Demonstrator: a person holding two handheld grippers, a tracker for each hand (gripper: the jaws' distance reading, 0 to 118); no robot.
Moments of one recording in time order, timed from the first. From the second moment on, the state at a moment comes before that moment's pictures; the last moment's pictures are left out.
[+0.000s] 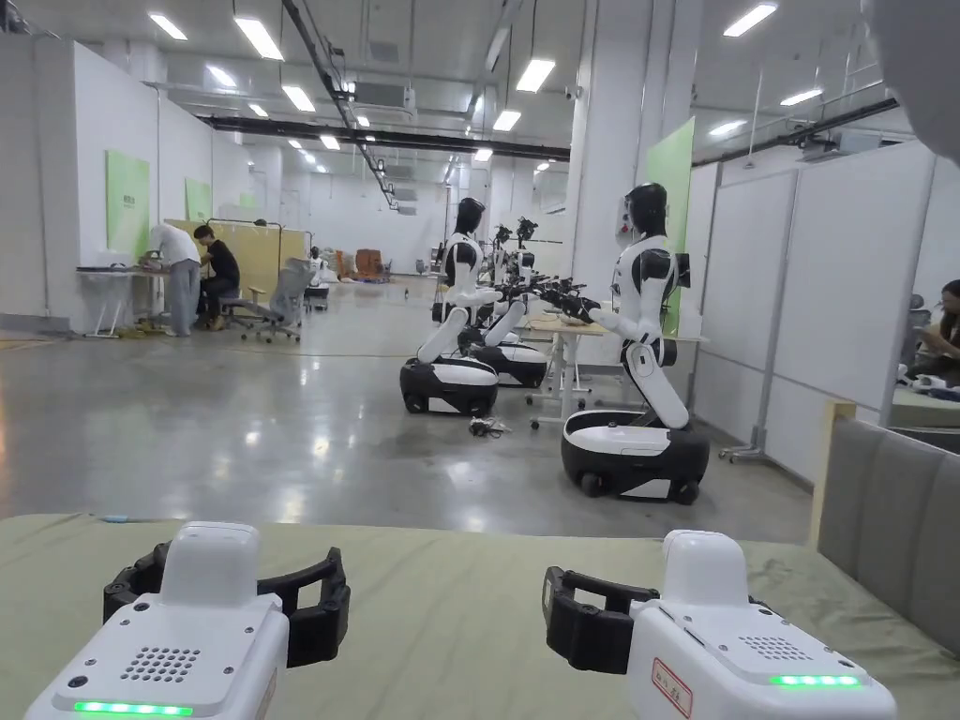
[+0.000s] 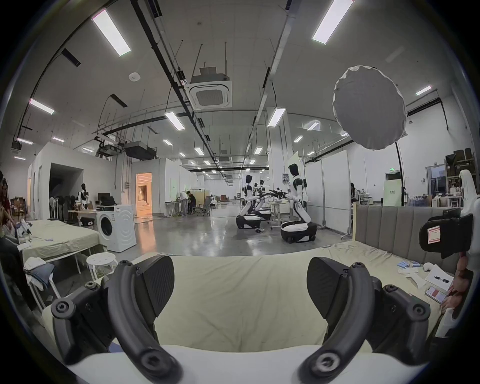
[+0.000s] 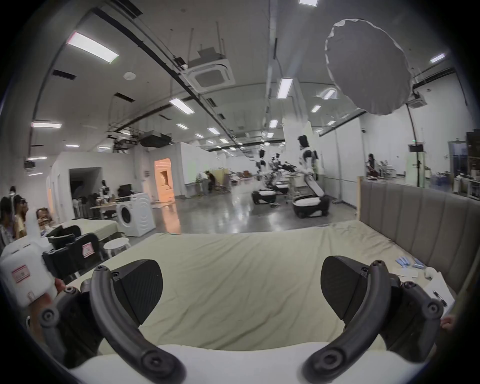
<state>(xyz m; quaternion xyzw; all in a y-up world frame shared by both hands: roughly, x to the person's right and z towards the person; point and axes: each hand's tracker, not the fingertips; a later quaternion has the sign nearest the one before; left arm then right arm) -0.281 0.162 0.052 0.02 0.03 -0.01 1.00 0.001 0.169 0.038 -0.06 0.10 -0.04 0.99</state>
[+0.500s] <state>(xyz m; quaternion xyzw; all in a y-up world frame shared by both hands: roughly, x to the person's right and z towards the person) -0.280 0.156 0.050 0.01 0.03 -0.01 1.00 0.011 0.167 0.044 -0.05 0.09 -0.10 0.99</state>
